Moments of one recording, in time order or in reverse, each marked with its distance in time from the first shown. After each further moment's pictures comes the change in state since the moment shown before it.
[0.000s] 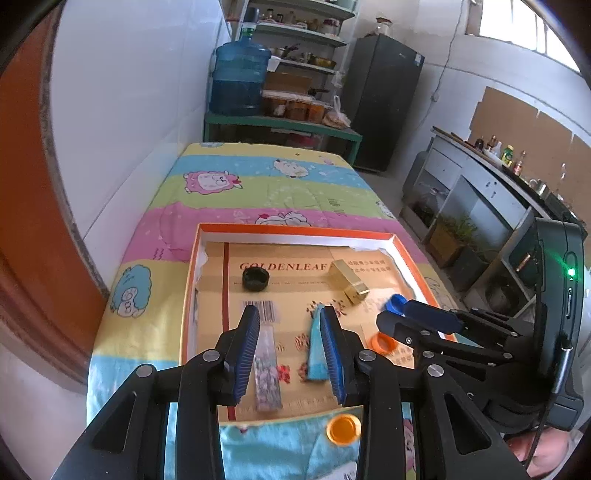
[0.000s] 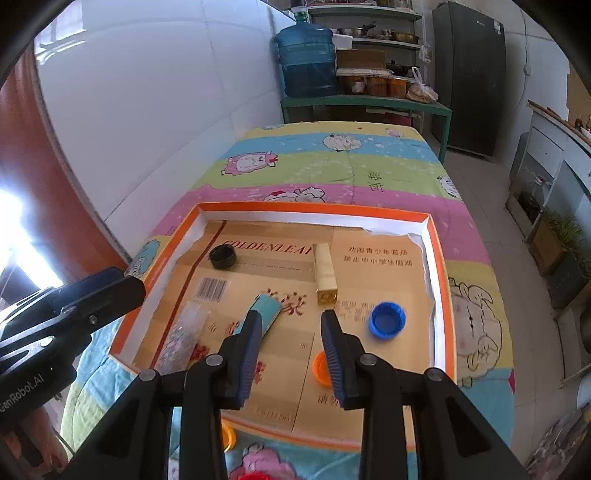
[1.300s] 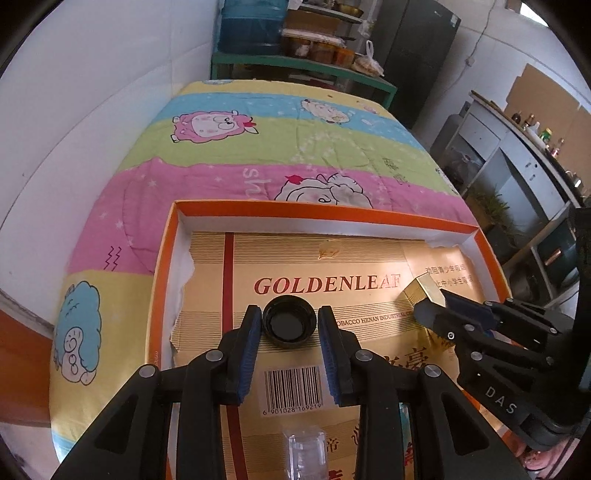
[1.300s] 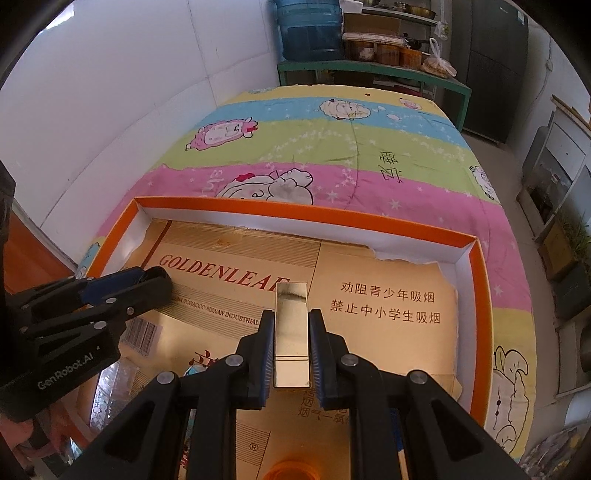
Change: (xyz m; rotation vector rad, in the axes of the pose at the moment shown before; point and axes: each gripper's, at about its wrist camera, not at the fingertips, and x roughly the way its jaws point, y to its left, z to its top) left arm 0.158 0.035 0.045 -0.049 0.224 0.051; right arm 0.104 -0.029 0.048 -0.036 0.146 -0.010
